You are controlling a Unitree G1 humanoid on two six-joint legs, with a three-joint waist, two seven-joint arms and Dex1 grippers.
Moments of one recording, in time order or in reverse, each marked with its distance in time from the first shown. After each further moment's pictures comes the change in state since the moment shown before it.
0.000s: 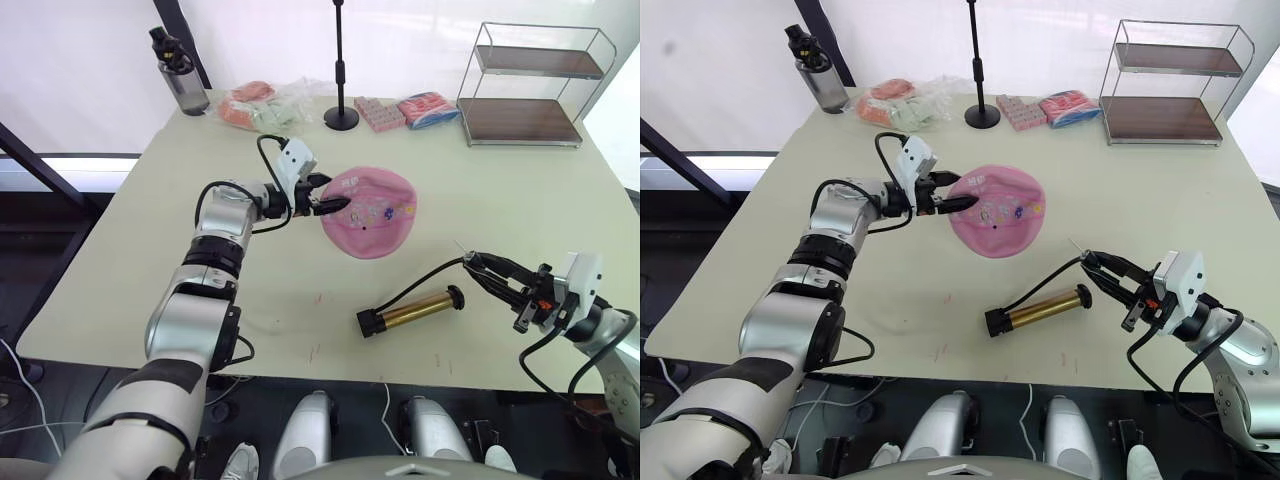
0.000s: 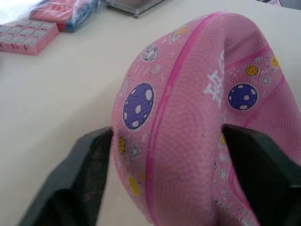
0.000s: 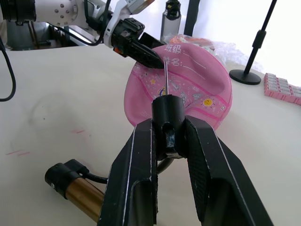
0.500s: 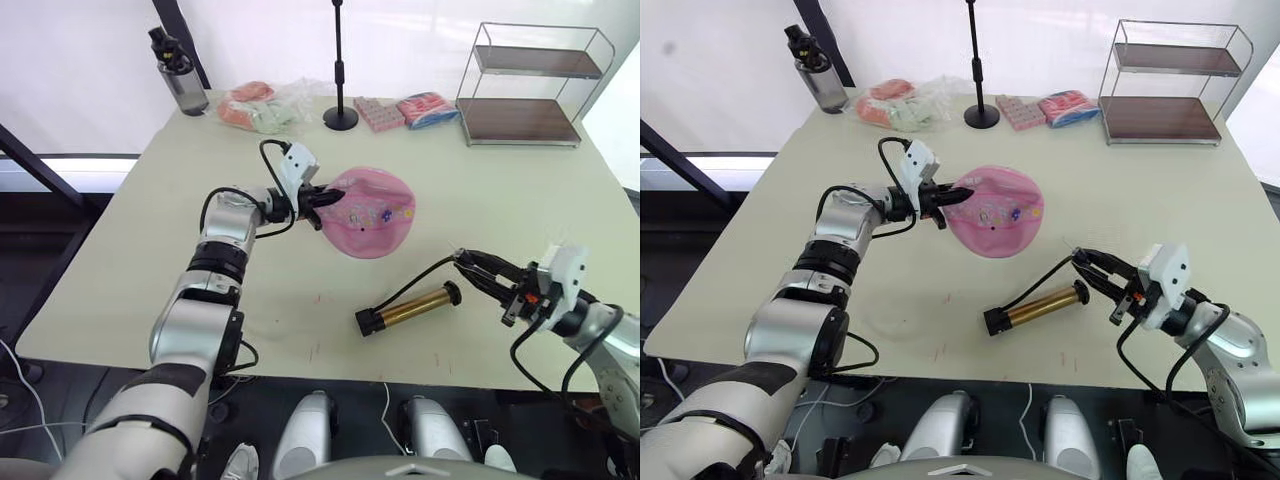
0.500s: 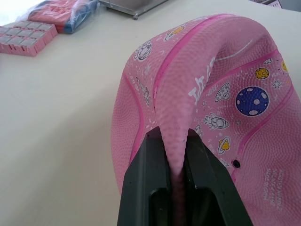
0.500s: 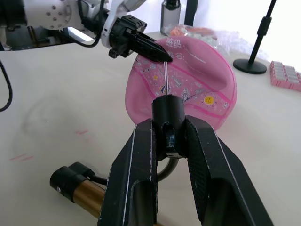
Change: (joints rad) left arm 0.070 -0.023 0.026 -0.094 0.001 0.017 0.052; right arm -0.060 -0.024 0.059 -0.086 0.005 0.189 -0.114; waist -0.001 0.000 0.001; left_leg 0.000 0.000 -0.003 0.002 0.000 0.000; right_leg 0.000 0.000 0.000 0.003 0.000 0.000
